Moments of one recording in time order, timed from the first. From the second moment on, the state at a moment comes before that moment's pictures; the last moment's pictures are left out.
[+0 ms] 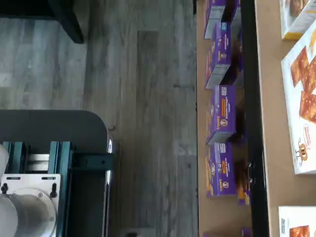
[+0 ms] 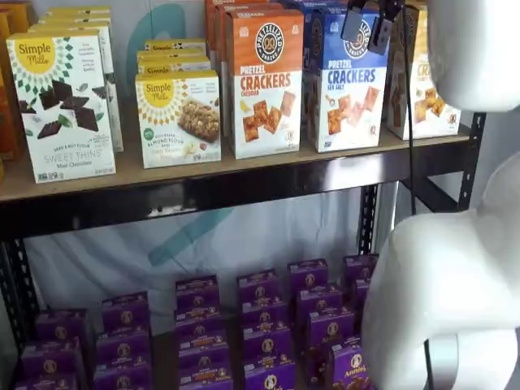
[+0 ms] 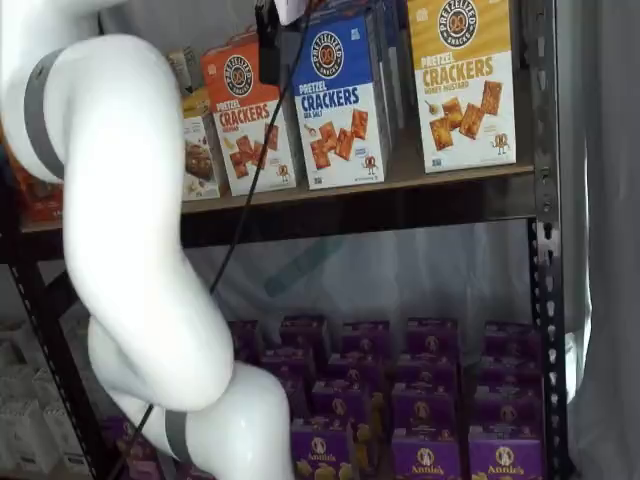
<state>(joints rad) -0.26 -0.36 -1.62 0.30 2.02 -1.70</state>
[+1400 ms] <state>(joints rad) -0.31 -0.47 -1.47 0.47 1.57 -1.71</state>
